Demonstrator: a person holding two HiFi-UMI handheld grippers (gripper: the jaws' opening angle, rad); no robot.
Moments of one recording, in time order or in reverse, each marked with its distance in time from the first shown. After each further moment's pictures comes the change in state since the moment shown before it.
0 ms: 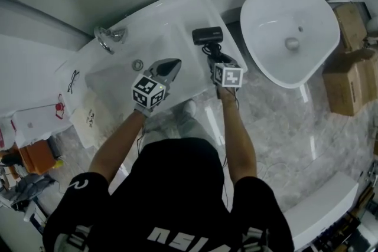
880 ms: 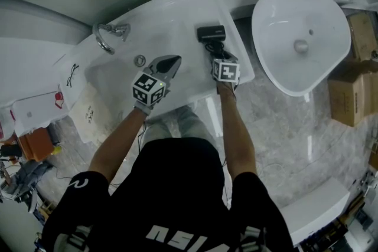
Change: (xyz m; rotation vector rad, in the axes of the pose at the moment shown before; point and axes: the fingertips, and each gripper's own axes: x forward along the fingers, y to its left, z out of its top) left arm 0.016 0.049 -0.020 -0.070 0.031 0.074; right arm 0.080 -0.023 -0.023 -0.039 0.128 -0.066
